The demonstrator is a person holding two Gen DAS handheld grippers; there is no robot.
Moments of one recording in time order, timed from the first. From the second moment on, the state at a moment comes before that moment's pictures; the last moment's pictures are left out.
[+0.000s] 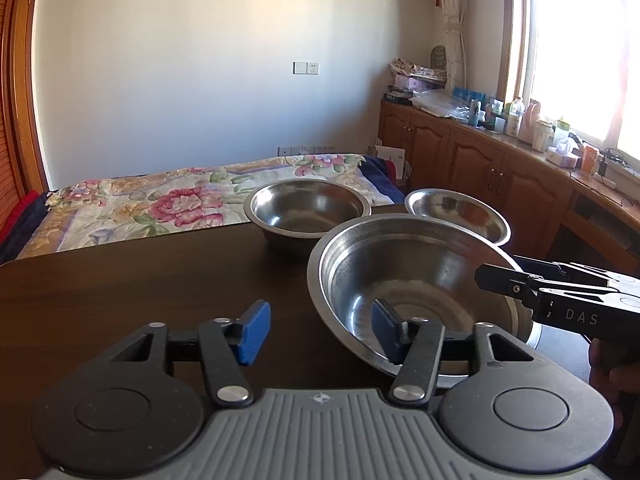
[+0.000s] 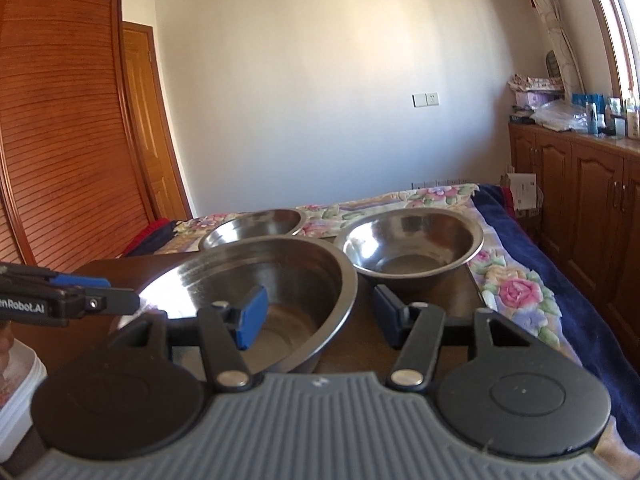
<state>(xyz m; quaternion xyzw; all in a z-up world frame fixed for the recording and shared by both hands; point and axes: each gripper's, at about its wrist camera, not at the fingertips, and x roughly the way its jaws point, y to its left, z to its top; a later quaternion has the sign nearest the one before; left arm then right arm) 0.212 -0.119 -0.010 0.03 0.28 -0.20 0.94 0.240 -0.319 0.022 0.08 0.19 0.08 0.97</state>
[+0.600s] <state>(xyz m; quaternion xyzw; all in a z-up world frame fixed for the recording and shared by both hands) 0.219 -0.132 -0.018 0.04 0.29 -0.20 0.93 0.248 -0.326 0.019 0.10 0.21 0.09 0.97</state>
